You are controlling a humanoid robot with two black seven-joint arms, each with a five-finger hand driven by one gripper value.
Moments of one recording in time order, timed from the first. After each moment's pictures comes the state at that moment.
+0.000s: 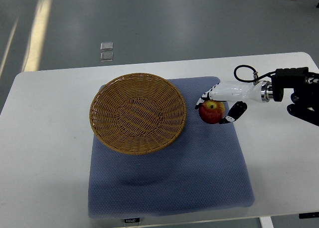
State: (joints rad) left arm 0.00 0.00 -0.09 -0.13 0.07 -0.04 -0.03; right arm 1.08 -0.56 -0.01 0.95 -1.57 0.02 0.59
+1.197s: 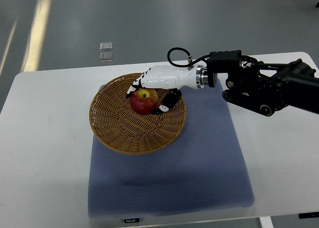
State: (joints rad) left arm 0.00 0.00 -0.09 -0.13 0.07 -0.04 -0.03; right arm 1.20 -0.19 -0.01 0.86 -1.47 -0.02 0.59
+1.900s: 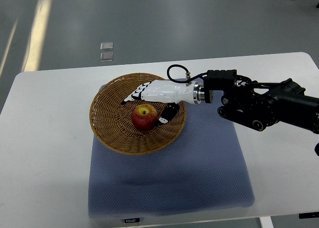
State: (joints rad) left arm 0.00 0.00 -0.09 -0.13 0.07 -0.04 -0.03; right arm 1.13 -0.15 0.00 0.82 -1.47 -0.06 0.59
